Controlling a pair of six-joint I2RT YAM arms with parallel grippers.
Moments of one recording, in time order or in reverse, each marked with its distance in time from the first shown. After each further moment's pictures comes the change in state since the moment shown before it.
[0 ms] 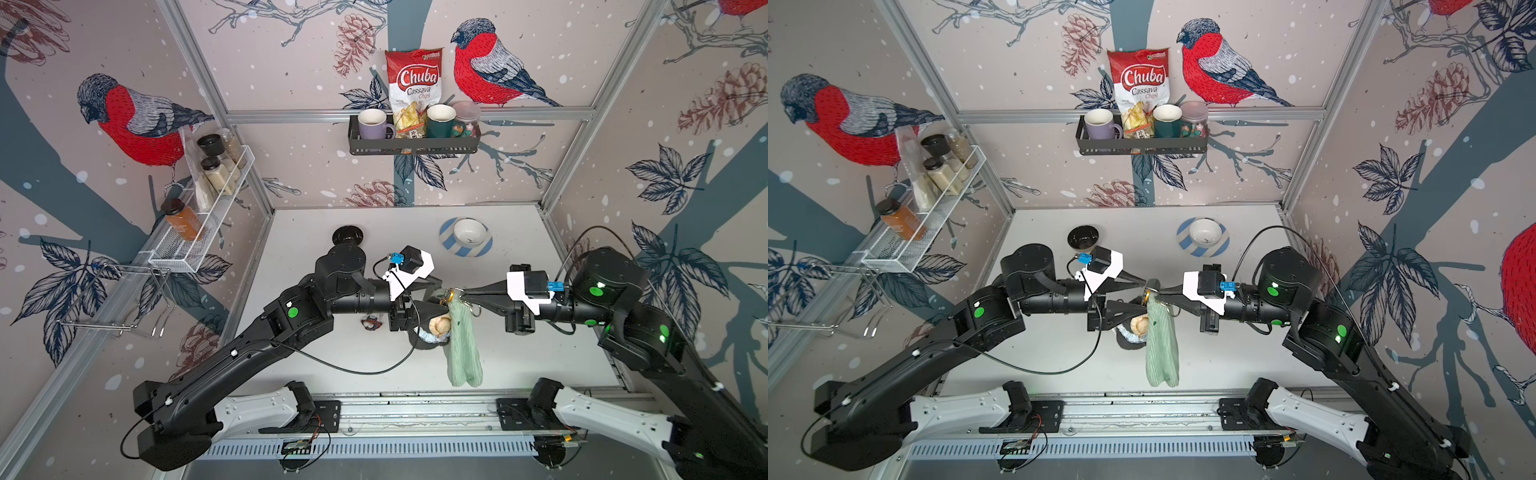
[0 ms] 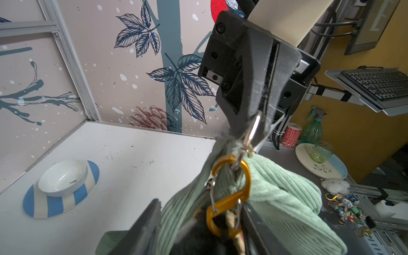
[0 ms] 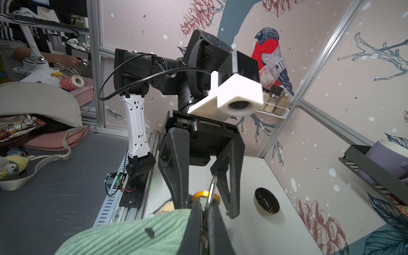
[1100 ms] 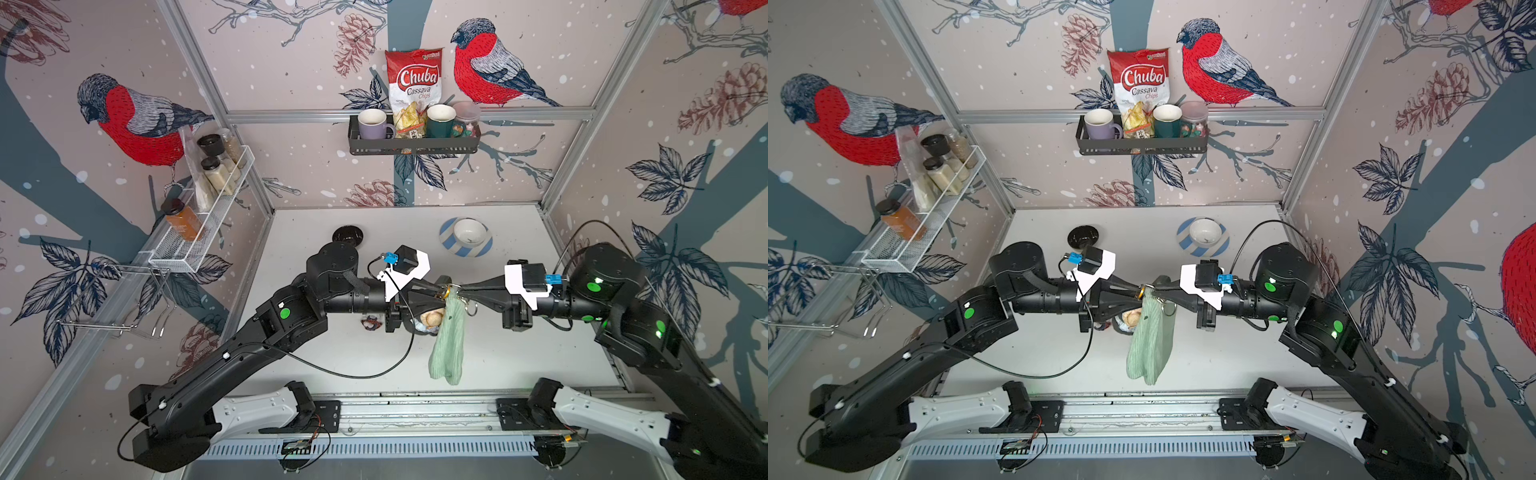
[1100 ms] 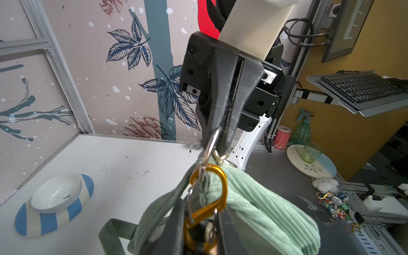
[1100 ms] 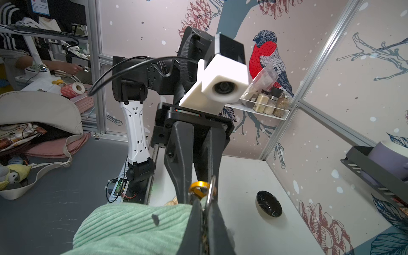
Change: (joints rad) left arm 0.000 -0.023 0.043 -0.033 0.017 0.019; right arm 0.000 0.050 0.043 0.008 0.024 0.051
